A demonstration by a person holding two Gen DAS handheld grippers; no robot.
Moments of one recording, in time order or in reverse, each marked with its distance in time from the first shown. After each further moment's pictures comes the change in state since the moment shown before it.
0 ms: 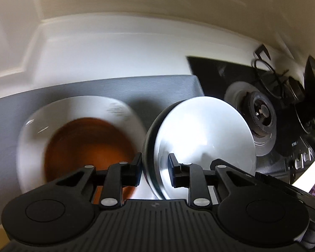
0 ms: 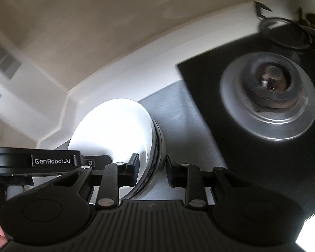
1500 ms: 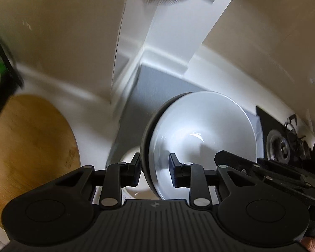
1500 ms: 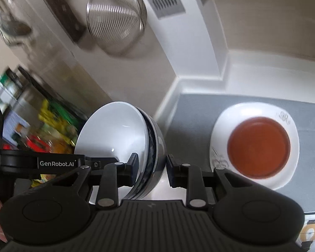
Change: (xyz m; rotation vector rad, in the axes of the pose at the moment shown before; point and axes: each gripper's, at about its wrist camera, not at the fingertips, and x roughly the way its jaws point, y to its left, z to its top) left arm -0.209 0.211 -0.157 -0.420 -0.135 0.093; right arm -0.044 0.250 -0.090 -0.499 0.230 0.327
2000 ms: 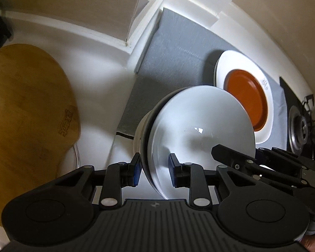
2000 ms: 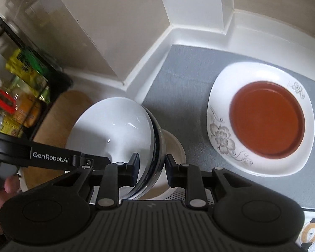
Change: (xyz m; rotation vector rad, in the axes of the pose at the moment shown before) left arm 0.084 0.045 -0.016 -0.031 0.213 0.006; right arm 0.088 -0.005 -0.039 -0.080 0.196 -0.109
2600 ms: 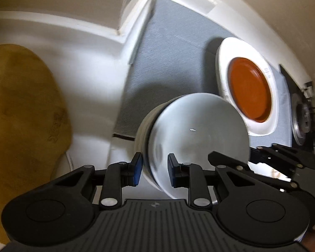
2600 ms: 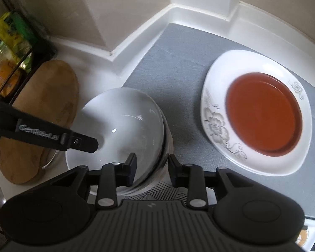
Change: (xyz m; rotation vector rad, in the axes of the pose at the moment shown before) left arm 0.026 0.006 0.005 0.052 0.037 -0.042; right arm 0.027 0.007 -0.014 -0.101 0.070 -0.117
